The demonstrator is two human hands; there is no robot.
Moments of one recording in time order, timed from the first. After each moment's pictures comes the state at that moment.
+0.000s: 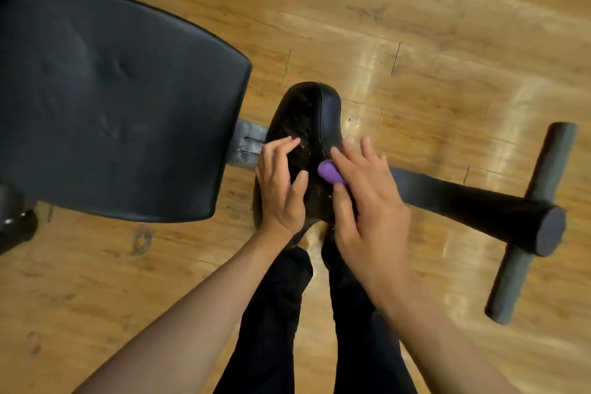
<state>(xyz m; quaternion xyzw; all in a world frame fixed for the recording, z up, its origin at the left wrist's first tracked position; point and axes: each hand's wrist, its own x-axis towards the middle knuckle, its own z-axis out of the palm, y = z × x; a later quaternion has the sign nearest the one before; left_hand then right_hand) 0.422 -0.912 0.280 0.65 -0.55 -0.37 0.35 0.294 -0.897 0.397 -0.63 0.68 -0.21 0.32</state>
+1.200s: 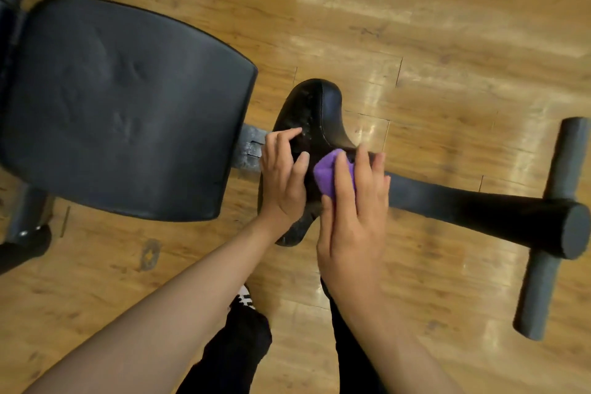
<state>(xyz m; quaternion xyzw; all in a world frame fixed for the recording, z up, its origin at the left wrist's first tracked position) 0.422 -0.910 0.288 0.66 -0.55 -0.40 0.32 0.320 -0.843 0.367 -0.63 0.69 -0.29 0.20</state>
